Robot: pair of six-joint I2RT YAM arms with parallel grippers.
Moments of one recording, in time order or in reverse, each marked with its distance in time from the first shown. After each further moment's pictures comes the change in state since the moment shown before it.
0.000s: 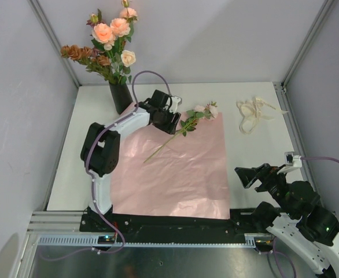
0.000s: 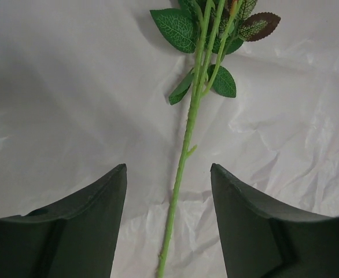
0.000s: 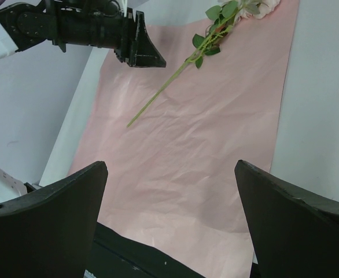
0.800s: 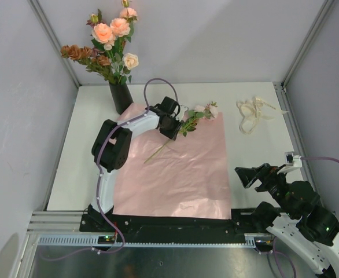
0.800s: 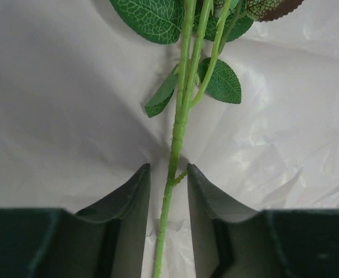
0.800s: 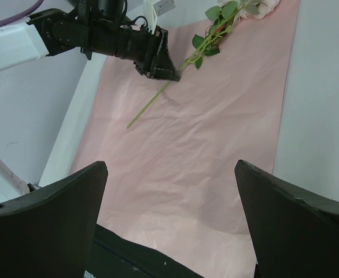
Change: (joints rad) left arm -0.049 0.153 0.056 -0.022 -0.023 0.010; right arm 0.000 0.000 0.000 0.000 0.003 0.000
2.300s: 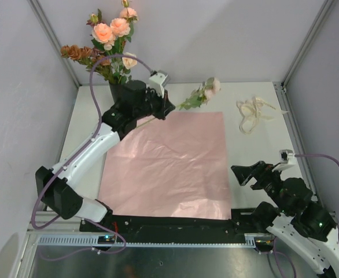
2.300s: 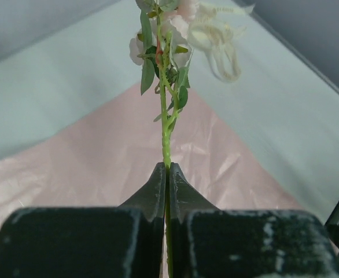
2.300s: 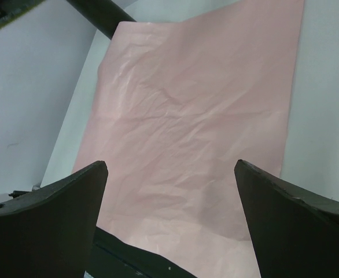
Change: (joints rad) left arm -0.024 -0.698 -0.157 0.214 0.088 -0.145; right arm -0.001 0.021 -0.028 0.033 -0.003 0.014
